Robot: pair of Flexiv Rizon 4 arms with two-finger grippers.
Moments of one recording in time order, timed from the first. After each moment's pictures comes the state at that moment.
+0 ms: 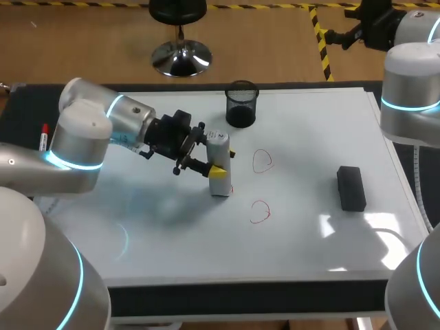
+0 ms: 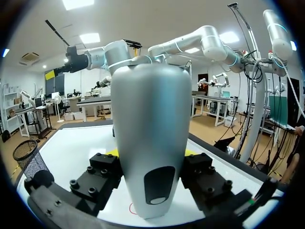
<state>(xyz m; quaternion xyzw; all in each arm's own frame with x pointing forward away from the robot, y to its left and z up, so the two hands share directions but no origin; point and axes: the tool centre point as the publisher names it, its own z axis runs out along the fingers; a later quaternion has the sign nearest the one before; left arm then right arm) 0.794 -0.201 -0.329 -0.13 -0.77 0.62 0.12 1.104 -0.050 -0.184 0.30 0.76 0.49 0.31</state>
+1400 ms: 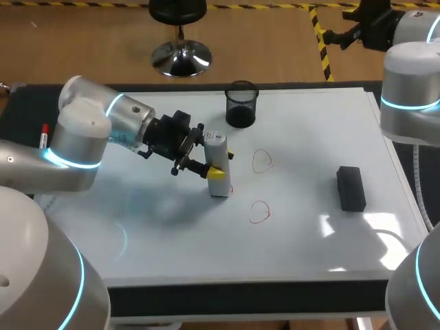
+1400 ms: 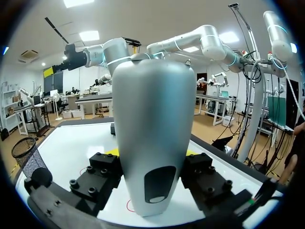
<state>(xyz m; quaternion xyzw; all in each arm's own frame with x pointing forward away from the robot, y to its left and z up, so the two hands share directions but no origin) 0.792 -0.196 -0.332 -0.14 -0.77 0.61 0.12 1.103 -0.043 -0.185 0.33 0.75 0.50 0.28</state>
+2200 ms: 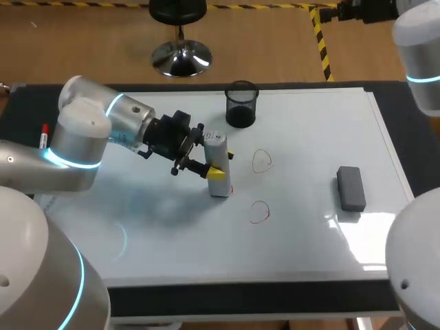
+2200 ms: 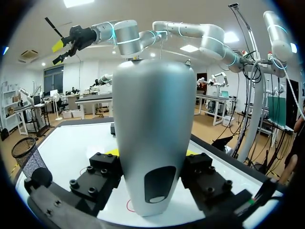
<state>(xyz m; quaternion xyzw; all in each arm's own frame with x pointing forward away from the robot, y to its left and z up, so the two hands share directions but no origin) 0.792 -0.196 -0.332 -0.14 -0.77 0.61 0.12 1.046 -0.021 -0.135 0.50 0.74 0.43 0.13</state>
